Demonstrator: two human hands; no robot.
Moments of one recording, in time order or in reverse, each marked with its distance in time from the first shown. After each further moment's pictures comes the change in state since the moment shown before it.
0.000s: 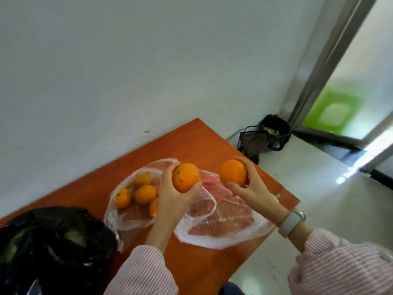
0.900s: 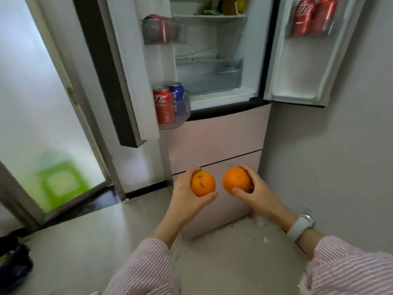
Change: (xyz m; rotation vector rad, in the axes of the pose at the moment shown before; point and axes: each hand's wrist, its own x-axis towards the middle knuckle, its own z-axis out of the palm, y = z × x) left_hand -0.429 0.357 0.645 -0.134 -1.312 0.791; right_hand -0.575 0.114 -0.590 -0.190 1.255 0.348
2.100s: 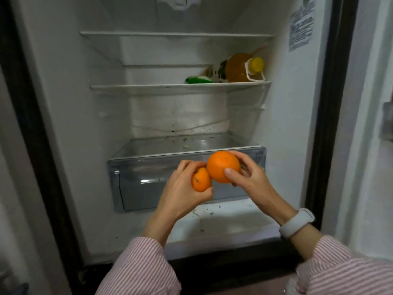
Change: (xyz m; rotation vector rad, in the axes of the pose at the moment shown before) left_hand 0.627 0.031 0.091 0.342 0.256 0.267; right_hand 0.626 0.015 -0.201 0.392 -0.052 -0.486
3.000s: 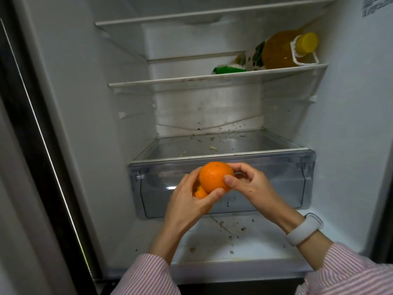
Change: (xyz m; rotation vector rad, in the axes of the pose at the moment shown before) left_hand 0.018 -0.064 0.002 -0.097 0.110 -0.192; right_hand 0.065 0.054 0.043 0.166 -0.194 0.036
